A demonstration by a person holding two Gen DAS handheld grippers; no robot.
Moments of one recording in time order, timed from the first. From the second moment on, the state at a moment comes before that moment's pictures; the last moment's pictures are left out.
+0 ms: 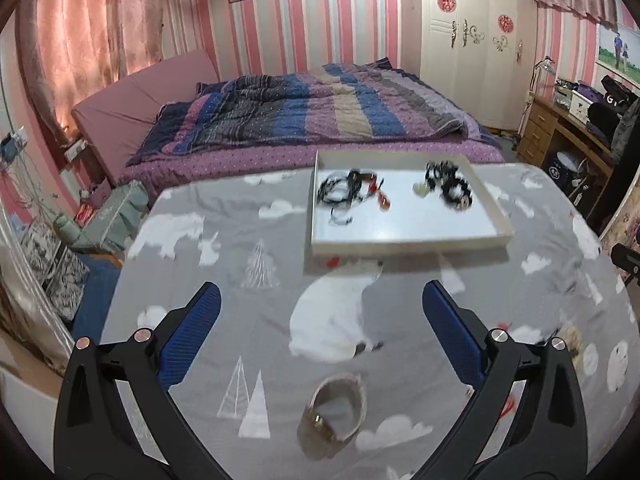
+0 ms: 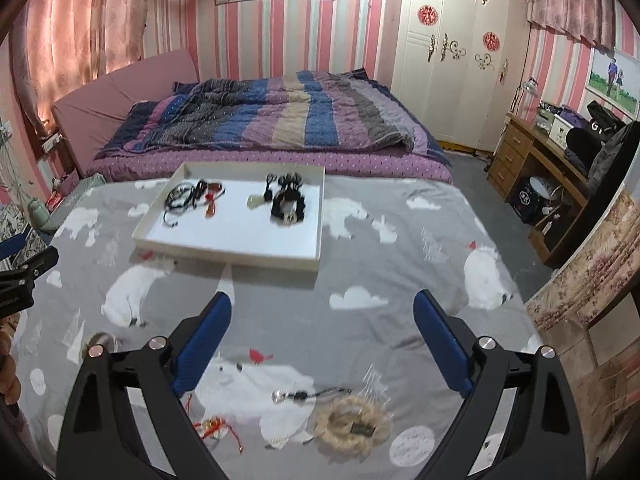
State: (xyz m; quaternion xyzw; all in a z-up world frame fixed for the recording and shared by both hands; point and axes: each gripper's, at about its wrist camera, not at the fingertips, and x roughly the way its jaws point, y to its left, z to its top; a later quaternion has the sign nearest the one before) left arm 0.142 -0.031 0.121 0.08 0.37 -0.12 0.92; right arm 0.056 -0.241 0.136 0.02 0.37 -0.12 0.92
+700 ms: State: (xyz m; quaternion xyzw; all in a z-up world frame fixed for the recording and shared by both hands) left arm 0.120 -0.002 0.023 0.08 0.42 -0.11 0.90; right arm 0.026 -0.223 0.026 0.08 0.39 -0.11 0.91
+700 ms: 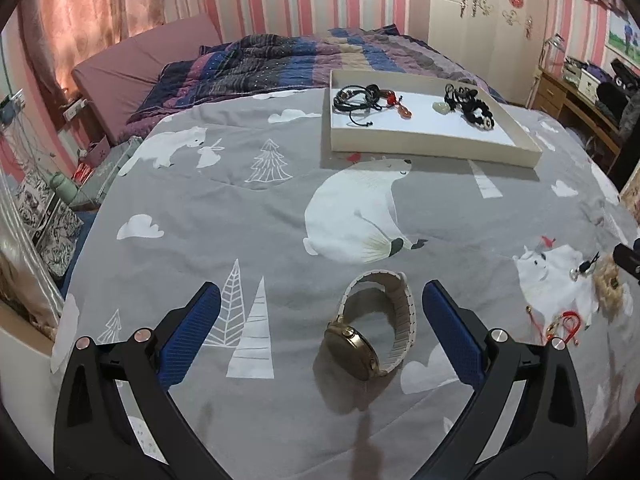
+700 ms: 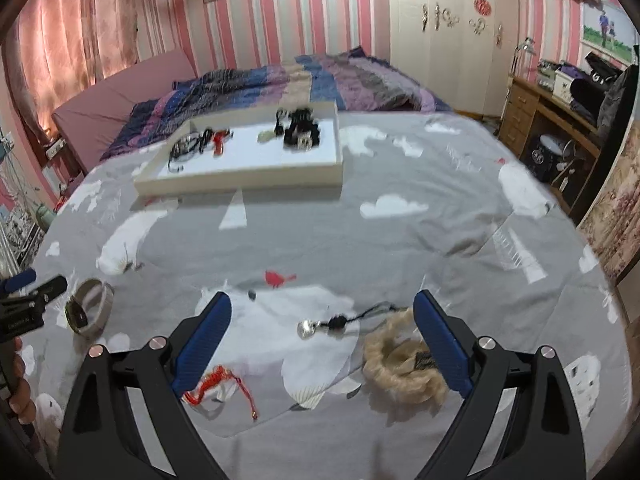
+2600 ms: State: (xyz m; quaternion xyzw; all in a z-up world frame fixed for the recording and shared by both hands) left arm 0.159 -0.018 -0.020 0.09 0.50 -0.16 0.84; right arm 0.072 -0.242 -0.020 0.08 0.46 -0.05 0.88
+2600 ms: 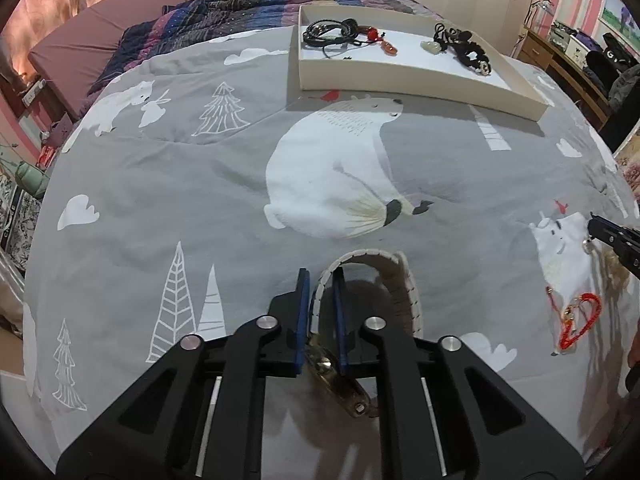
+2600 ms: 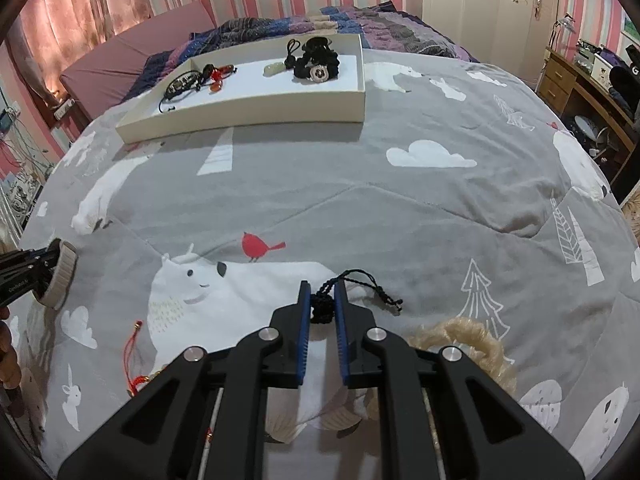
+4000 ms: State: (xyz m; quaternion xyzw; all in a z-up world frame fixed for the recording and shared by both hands) left arm 0.328 -0.116 0.059 0.07 0.48 -0.20 0.85; right arm 0.264 -0.237 0.080 0.05 0.42 0.00 0.91
